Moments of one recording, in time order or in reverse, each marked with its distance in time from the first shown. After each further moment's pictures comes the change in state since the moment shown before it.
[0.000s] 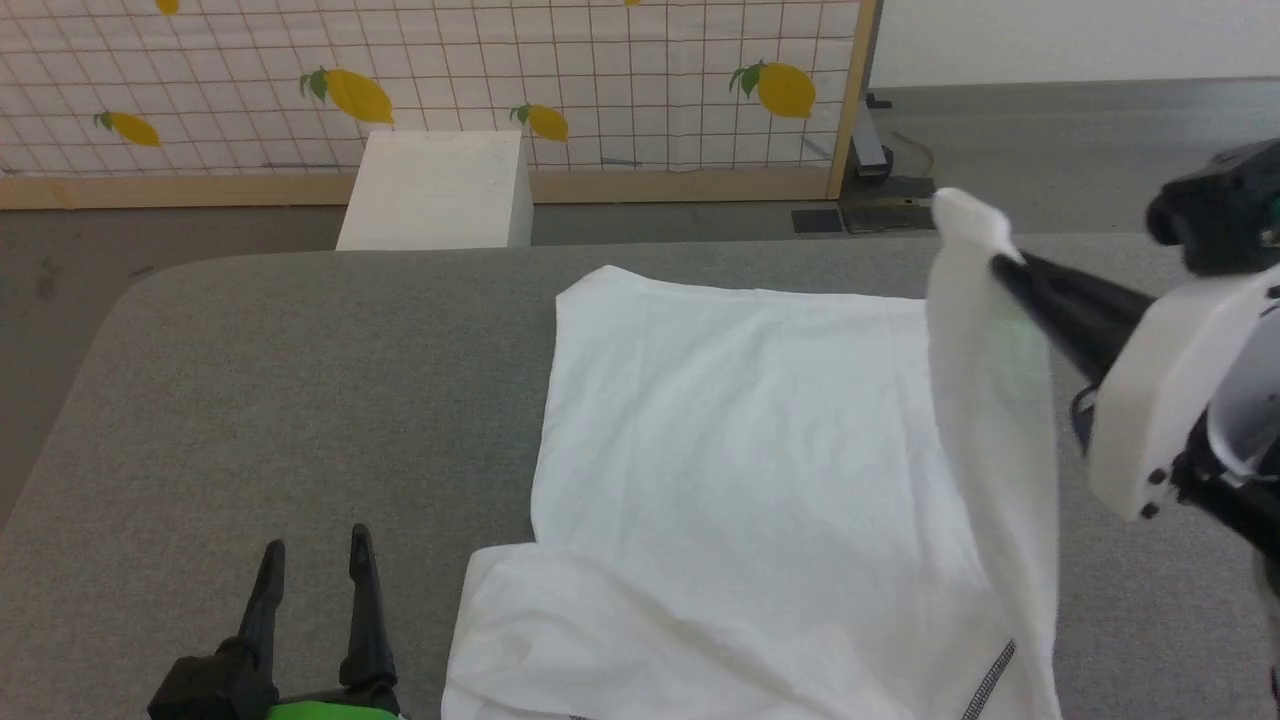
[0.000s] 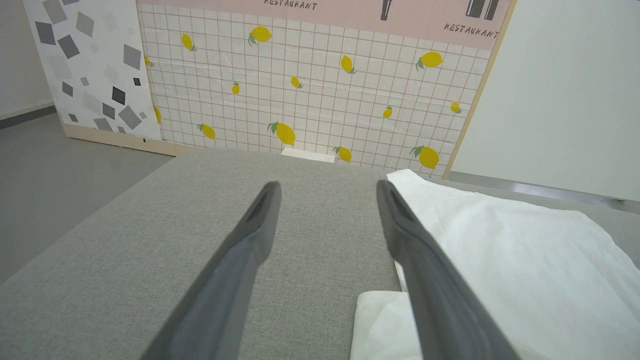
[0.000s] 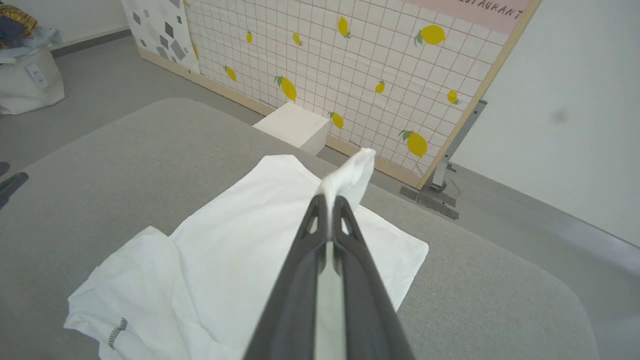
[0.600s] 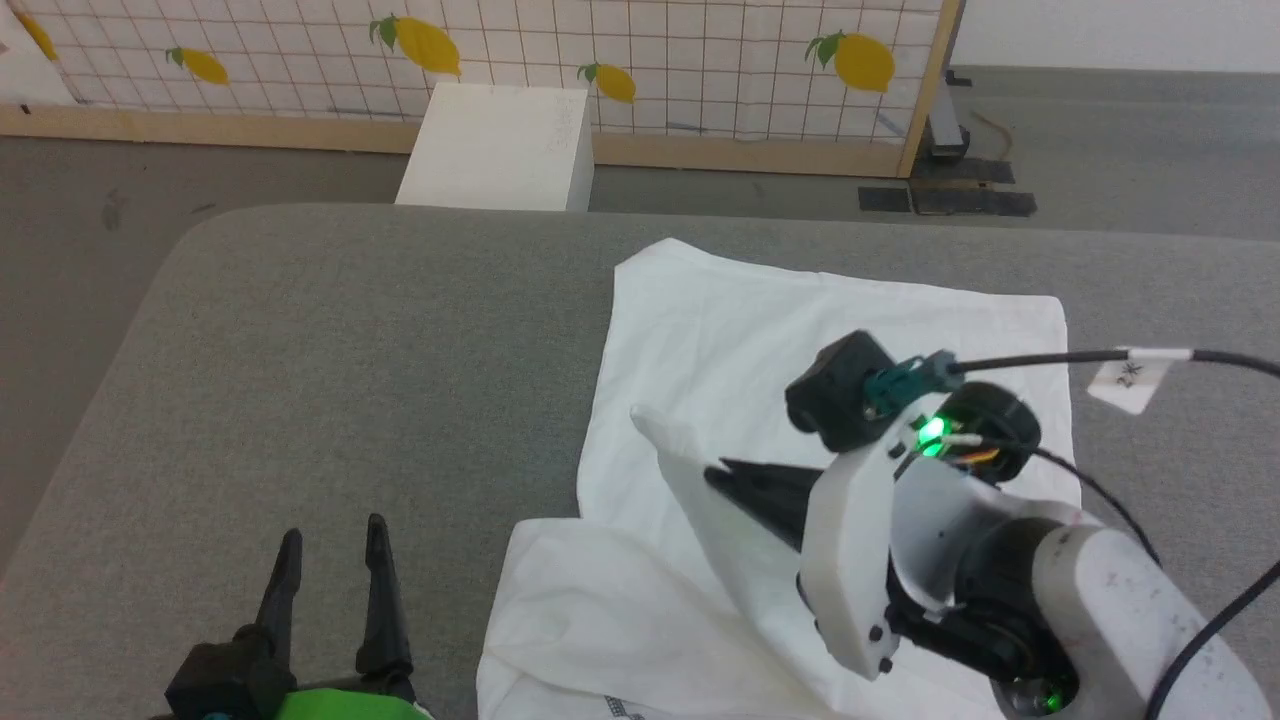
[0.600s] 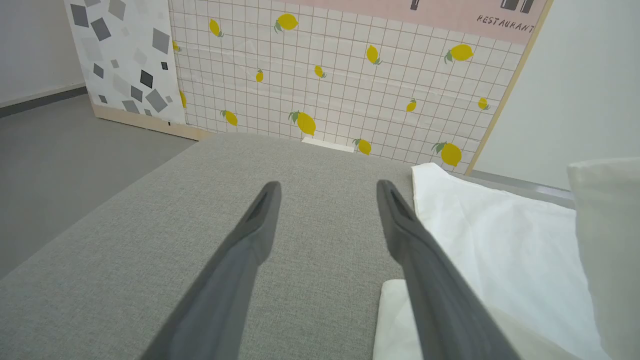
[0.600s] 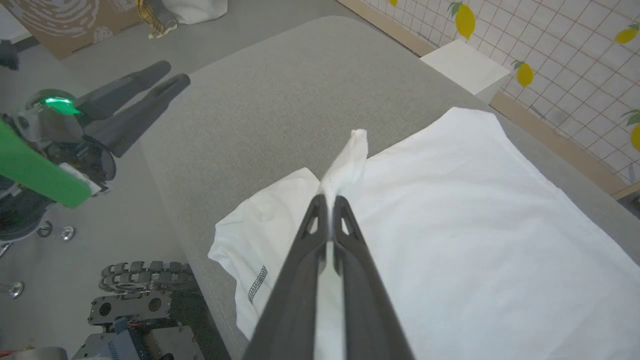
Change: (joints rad) left arm -0.026 -0.011 -0.015 0.015 -0.008 -0.001 -0.002; right arm 0.025 0.127 0.408 0.135 0.030 0.000 -0.069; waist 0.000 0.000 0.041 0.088
